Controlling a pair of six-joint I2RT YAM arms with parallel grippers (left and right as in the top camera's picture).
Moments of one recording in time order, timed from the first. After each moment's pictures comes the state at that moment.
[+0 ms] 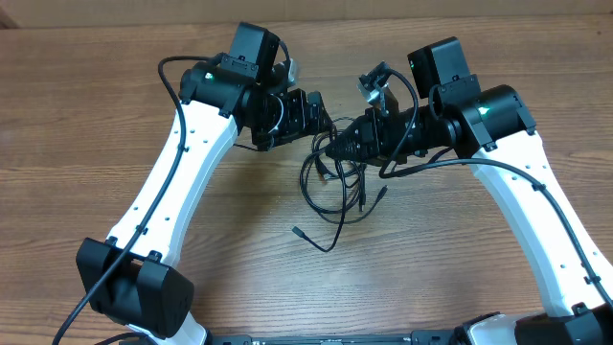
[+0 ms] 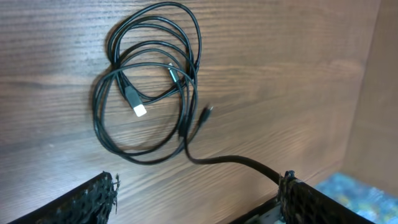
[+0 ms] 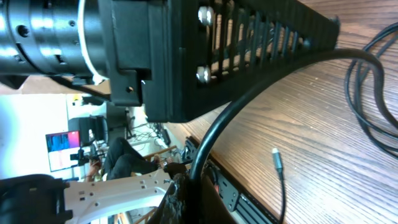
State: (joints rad) left arm -0.36 1.79 1.74 -1.12 0.48 -0.49; right arm 0.35 1.57 1.61 -1.11 -0.90 0.39
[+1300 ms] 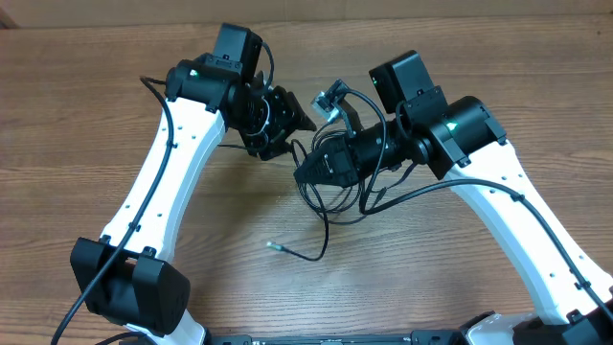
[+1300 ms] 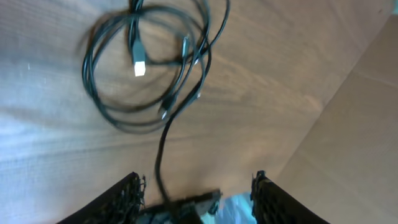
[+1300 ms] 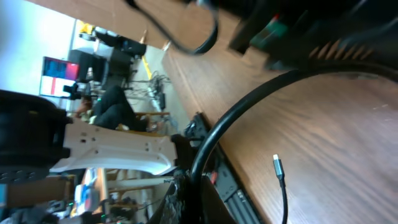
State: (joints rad) left arm -0.30 1.79 1.73 -1.19 0.56 -0.87; right arm 0.50 1.57 1.61 -1.06 -0.97 0.17
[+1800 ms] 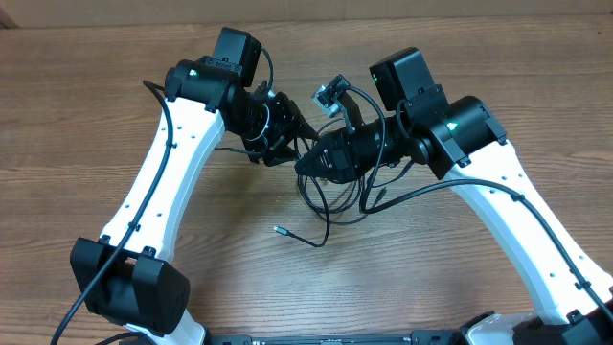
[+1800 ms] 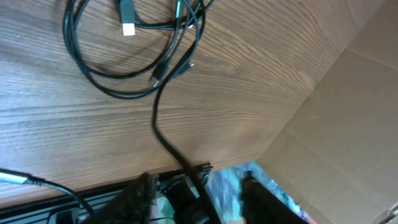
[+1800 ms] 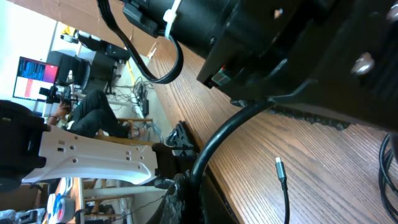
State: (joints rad) left arm -0.30 1.79 1.73 -1.25 0.67 -0.87; right arm 0.50 1.57 1.61 -1.02 -0.91 0.15
